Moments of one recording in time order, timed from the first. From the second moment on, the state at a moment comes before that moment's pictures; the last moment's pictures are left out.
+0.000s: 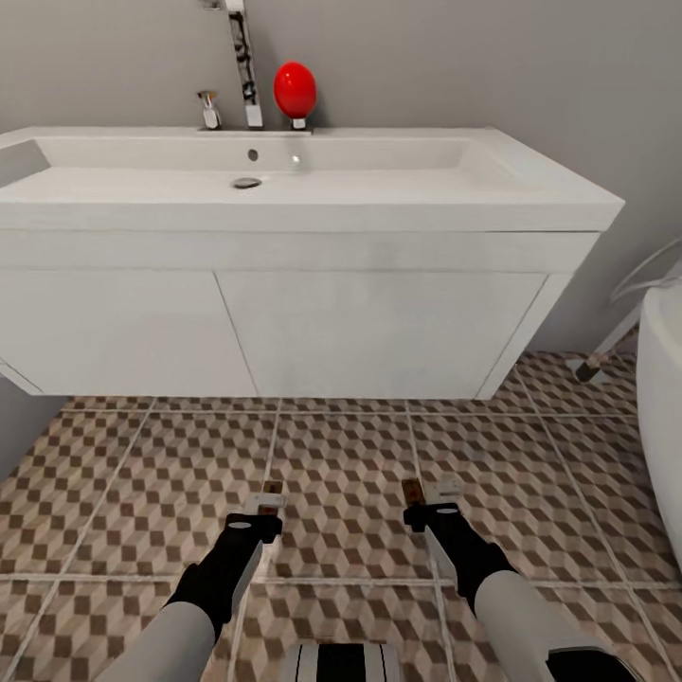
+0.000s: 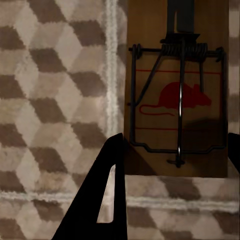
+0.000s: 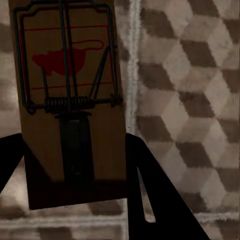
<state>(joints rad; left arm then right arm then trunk) -0.62 -0.16 0.10 -0.58 -0.22 0.34 0.18 -0.73 0.10 0.02 -0.42 0.07 0.30 -0.18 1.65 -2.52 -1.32</state>
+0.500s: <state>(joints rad) -0.62 -0.16 0.10 -0.59 -0.21 0.35 0.18 -0.73 0.10 0.02 -0.42 0.08 0.30 -0.18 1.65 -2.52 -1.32</state>
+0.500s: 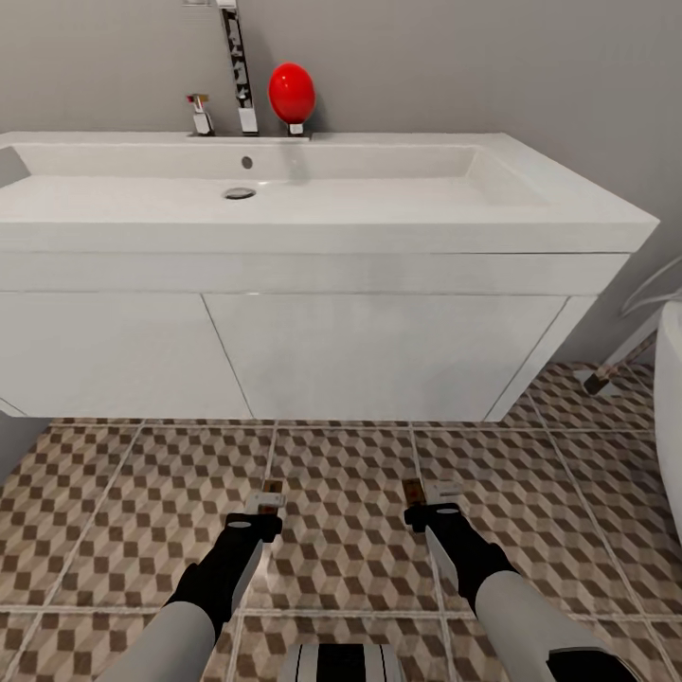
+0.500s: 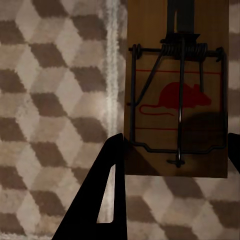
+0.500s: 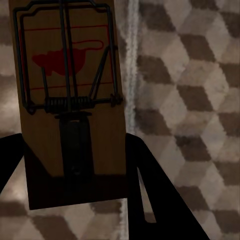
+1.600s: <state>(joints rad) -0.62 -0.17 0.09 -0.59 -0.18 0.35 0.19 -0.73 0.10 0.02 -0.42 0.08 0.30 -0.18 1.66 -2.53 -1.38</state>
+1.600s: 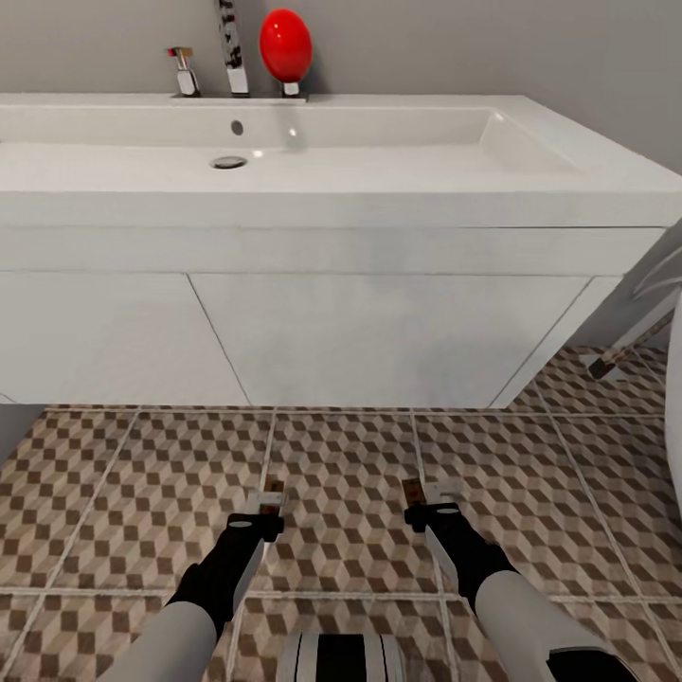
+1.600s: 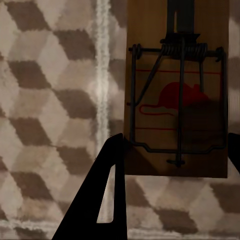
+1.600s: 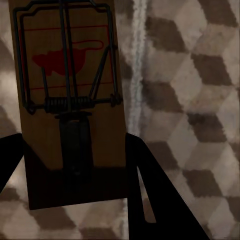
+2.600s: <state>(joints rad) -0.64 -0.17 0.09 -0.69 -0.18 0.38 0.19 -0.73 0.10 0.02 -0.49 0.08 0.31 -0.19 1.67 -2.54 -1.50</state>
